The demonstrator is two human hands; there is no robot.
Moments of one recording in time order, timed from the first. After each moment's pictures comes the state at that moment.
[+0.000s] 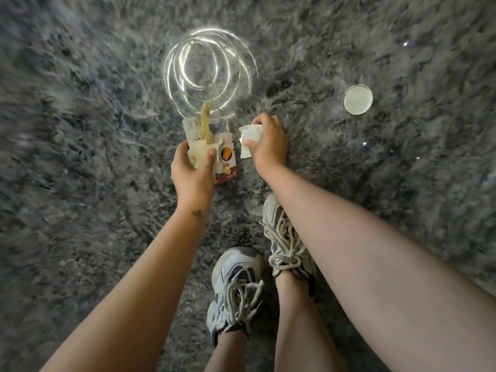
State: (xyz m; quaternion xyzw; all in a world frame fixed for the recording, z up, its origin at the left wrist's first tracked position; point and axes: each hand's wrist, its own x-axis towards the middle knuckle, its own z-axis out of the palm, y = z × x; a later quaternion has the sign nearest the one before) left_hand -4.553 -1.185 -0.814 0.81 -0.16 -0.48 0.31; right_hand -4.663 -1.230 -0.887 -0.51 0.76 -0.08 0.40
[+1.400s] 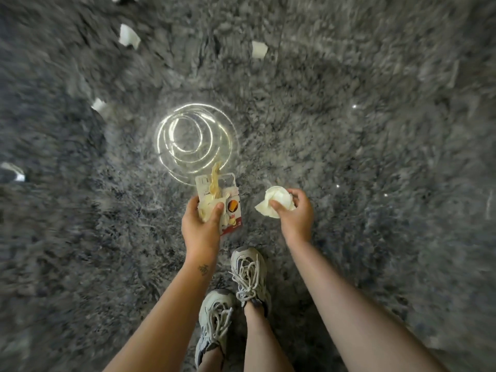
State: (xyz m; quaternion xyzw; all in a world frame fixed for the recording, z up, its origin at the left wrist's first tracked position) left_hand -4.631 -1.278 -0.597 0.76 -0.17 -0.54 0.33; right_hand -4.787 -1.283 -0.638 -0.23 0.83 -0.26 0.43
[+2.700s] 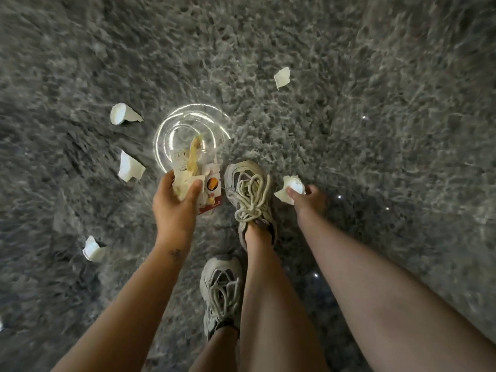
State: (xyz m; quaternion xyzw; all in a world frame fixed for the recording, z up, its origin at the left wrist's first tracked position) left_hand -4.562 -1.749 -0.714 0.78 -0.21 -0.49 0.33; right_hand -4.783 -1.752 -0.820 -0.12 0.89 -0.13 0.42
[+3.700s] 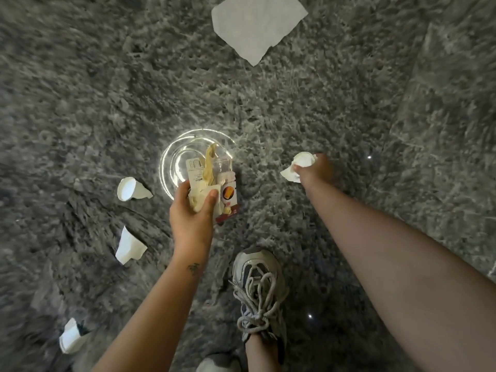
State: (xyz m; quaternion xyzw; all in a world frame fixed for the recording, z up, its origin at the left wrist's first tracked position) left_hand -4.555 -1.911 -0.776 0.78 -0.15 -0.48 0.38; right_hand -4.748 -2.019 -0.876 -0.30 0.86 -0.06 0.40
